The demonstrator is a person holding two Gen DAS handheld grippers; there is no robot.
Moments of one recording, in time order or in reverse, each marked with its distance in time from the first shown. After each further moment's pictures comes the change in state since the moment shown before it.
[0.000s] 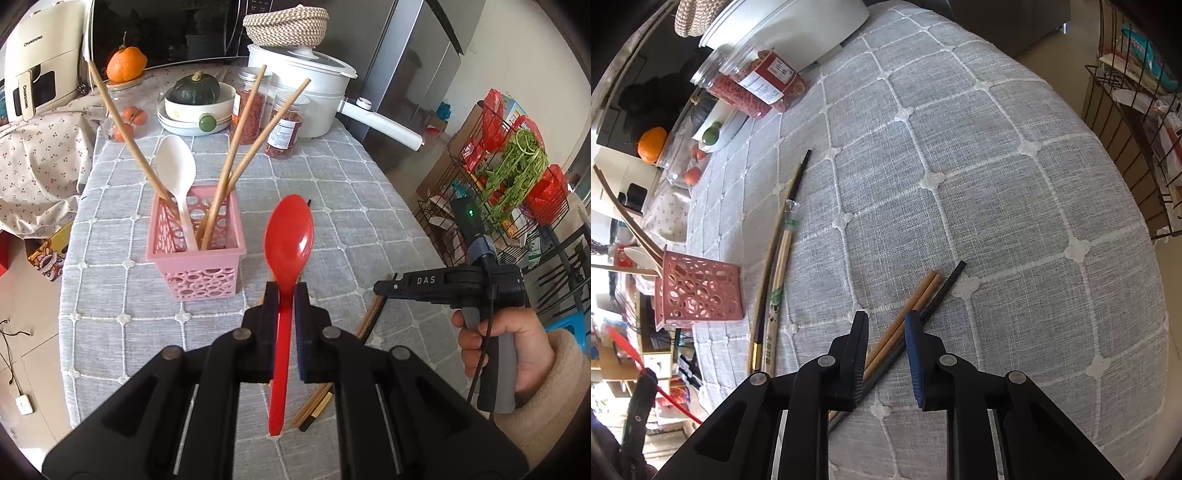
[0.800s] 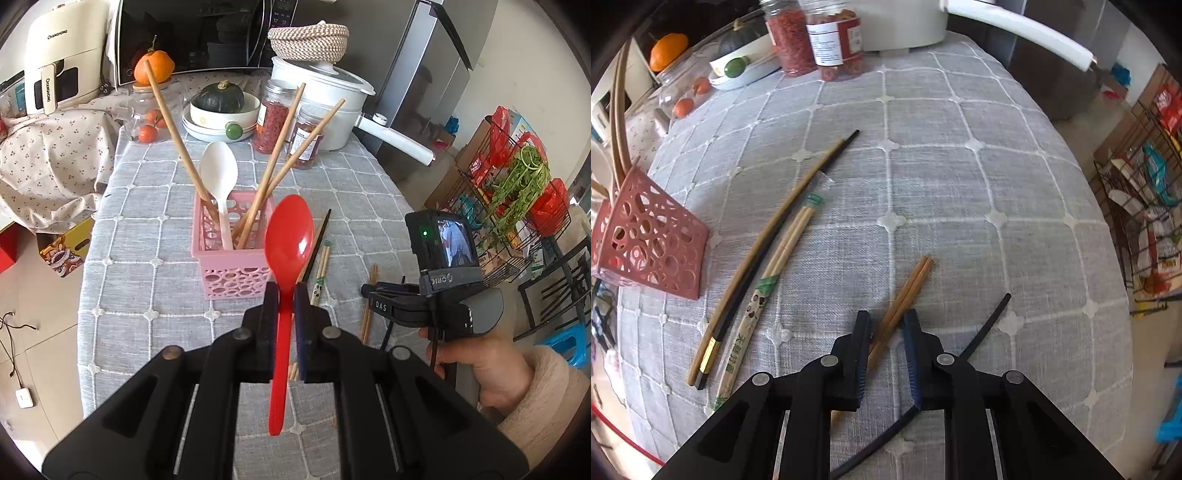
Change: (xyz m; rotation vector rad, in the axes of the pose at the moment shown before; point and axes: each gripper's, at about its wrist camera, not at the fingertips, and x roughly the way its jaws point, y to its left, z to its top) left arm -0.018 0.024 -0.006 -0.032 -0.049 0.026; right arm 0.037 0.086 -0.020 -0.303 -0.130 -0.329
